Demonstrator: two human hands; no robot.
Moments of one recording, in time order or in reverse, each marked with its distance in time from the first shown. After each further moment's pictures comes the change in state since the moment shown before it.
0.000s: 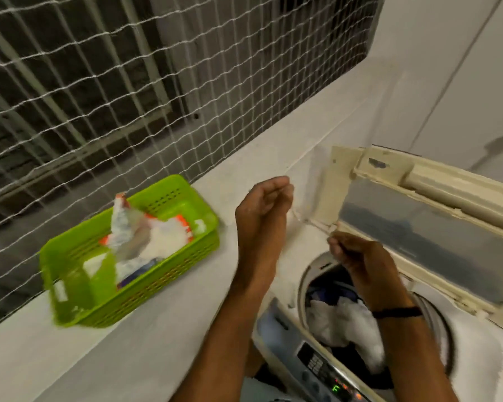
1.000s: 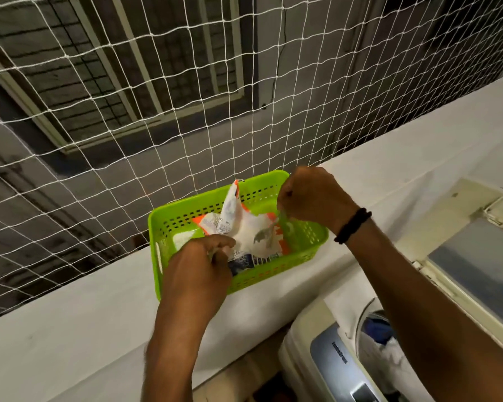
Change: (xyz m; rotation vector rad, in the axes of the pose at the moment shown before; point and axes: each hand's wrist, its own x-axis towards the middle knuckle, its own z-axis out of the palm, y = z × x) left_hand -0.024 0.059 -0.216 1.077 0.329 -0.253; right_hand -0.013 0.049 0.293 -1.968 -0.498 -0.860
